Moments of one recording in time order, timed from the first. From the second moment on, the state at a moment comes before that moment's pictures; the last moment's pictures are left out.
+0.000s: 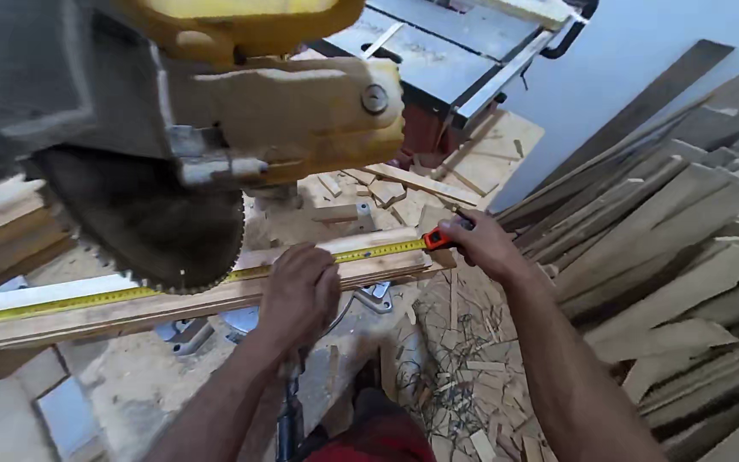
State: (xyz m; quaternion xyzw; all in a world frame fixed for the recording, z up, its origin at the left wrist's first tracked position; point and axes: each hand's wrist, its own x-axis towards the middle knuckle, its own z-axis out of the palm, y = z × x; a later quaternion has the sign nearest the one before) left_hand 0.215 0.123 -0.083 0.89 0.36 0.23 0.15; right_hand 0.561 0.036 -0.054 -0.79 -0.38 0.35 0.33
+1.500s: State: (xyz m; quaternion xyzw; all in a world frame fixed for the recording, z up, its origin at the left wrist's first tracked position) left_hand 0.283 0.146 -0.106 0.88 0.38 0.22 0.20; right_hand 0.481 0.034 -0.109 -0.58 -0.61 0.13 0.52
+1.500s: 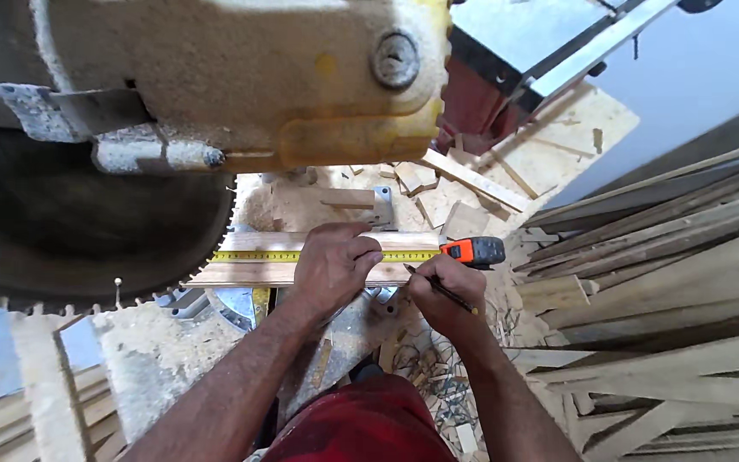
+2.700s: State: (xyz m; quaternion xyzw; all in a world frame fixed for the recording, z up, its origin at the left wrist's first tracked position) left_hand 0.283 0.144 -0.106 0.87 0.38 0.23 0.19; right_hand 0.480 0.035 -0.107 -0.59 -0.61 0.13 0.51
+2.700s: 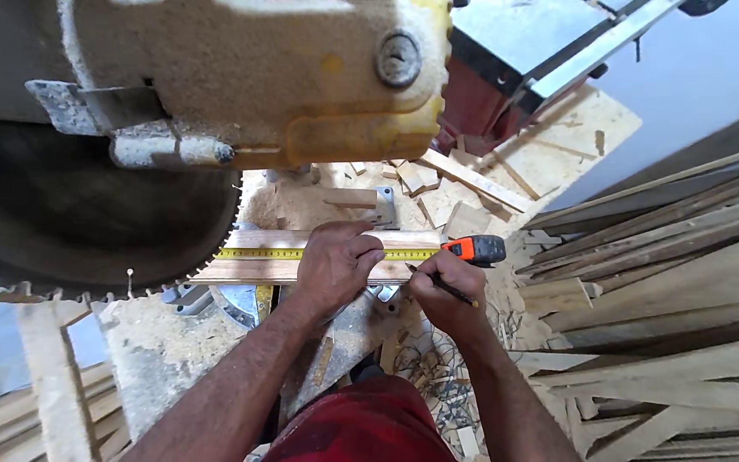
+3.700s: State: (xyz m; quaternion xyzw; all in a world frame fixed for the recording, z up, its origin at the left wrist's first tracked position) left_hand 0.079 0.030 -0.039 0.84 0.49 0.12 0.20; right_hand 0.404 -0.035 -0.039 -0.57 -0.69 0.34 0.30
